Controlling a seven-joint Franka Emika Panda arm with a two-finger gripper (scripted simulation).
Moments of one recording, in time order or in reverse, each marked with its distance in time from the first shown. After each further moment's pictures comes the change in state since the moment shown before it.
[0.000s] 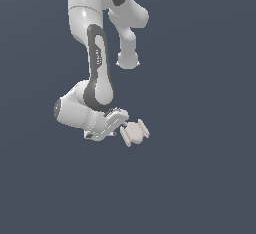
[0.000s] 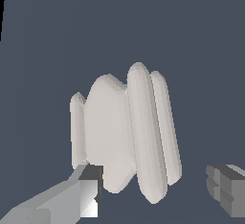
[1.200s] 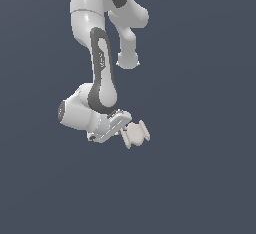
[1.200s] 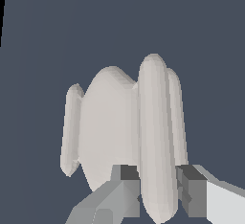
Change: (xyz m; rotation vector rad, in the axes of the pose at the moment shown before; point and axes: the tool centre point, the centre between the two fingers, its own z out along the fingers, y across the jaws) arm 0.007 -0.002 0.013 0.003 -0.001 -0.001
